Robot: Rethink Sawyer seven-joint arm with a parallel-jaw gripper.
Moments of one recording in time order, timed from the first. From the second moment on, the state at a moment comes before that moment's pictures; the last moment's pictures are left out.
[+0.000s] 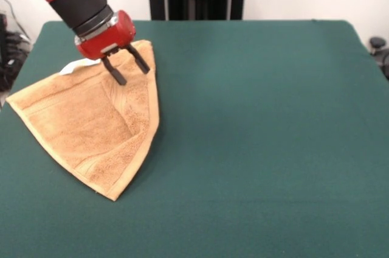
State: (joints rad) arm -0.10 -0.04 -0.58 1.12 -1.75 -1.16 3.77
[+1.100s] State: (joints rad) arm -0.11 -0.03 -0.59 1.13 -1.70 -1.18 3.77
